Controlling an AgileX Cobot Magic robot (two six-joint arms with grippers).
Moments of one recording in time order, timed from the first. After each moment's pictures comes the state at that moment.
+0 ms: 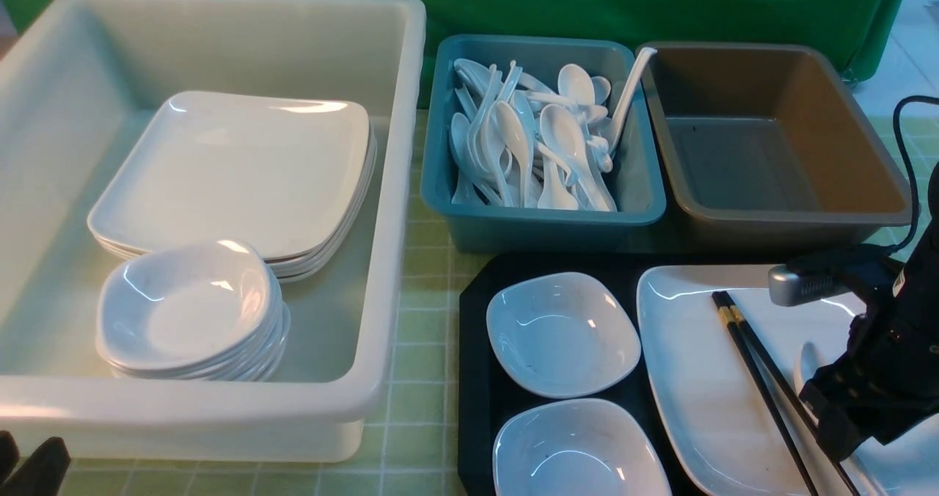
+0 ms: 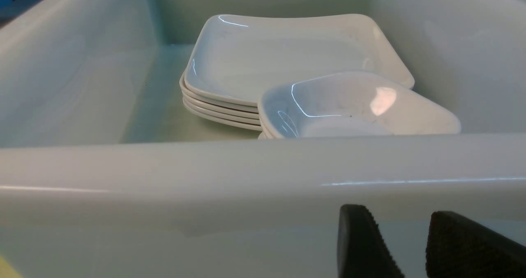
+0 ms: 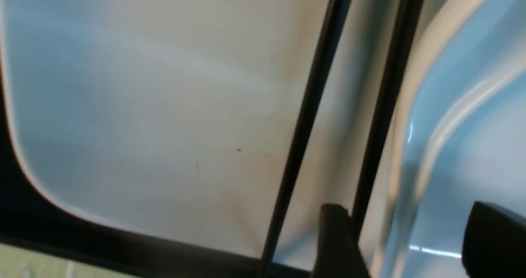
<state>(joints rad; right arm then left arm) 0.15 1.65 -0.99 0.06 1.04 -0.15 -0.03 0.00 0.01 -0.06 0.22 0.09</state>
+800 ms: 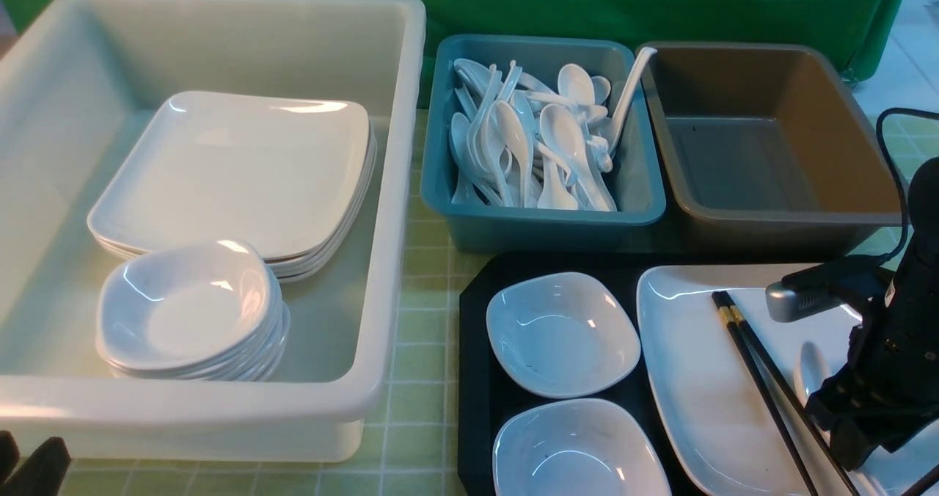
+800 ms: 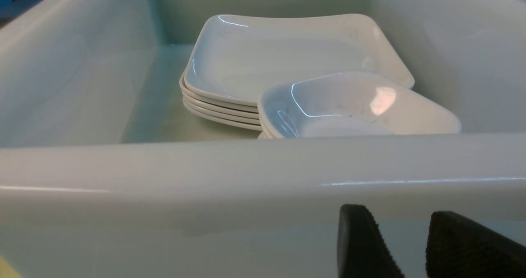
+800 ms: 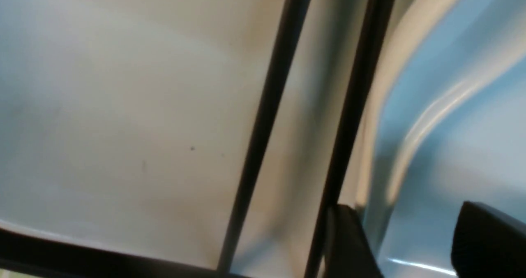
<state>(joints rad) 0.15 1.71 -0.99 -0.01 1.03 -0.15 -0.03 0.00 0.01 -0.06 0.22 0.09</state>
